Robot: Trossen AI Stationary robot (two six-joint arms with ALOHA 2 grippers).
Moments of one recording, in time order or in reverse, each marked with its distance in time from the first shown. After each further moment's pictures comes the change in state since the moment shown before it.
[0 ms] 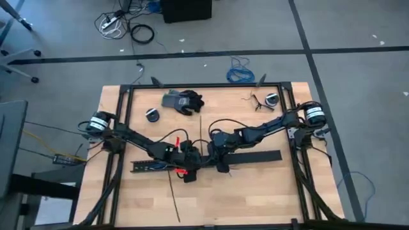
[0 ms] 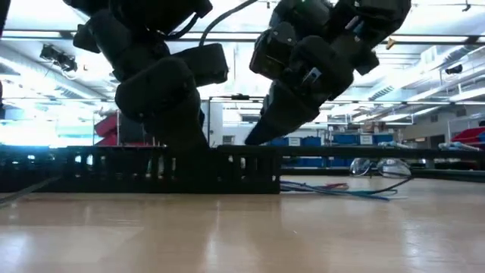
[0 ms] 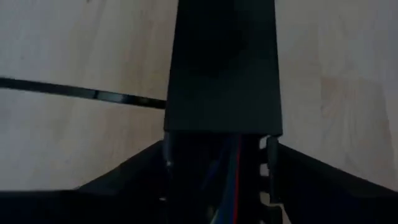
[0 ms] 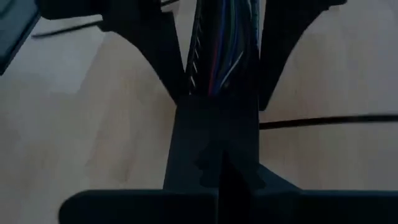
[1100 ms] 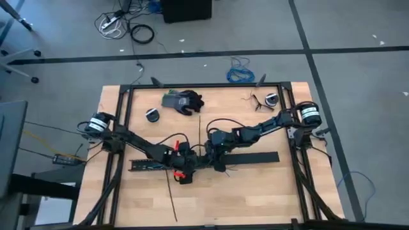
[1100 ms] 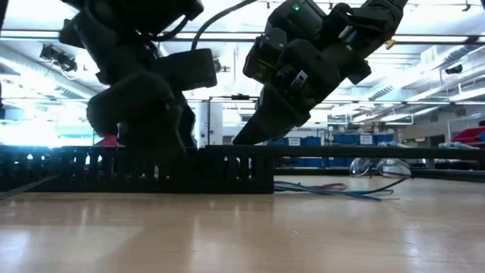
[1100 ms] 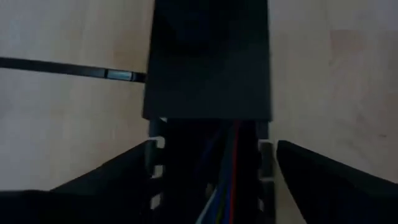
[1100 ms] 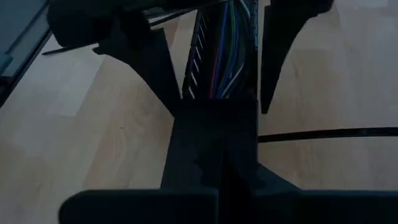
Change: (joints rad) left arm -0.040 0.001 0.000 -0.081 -0.045 0.019; right arm -0.033 0.045 -0.001 0.034 -0.026 0.010
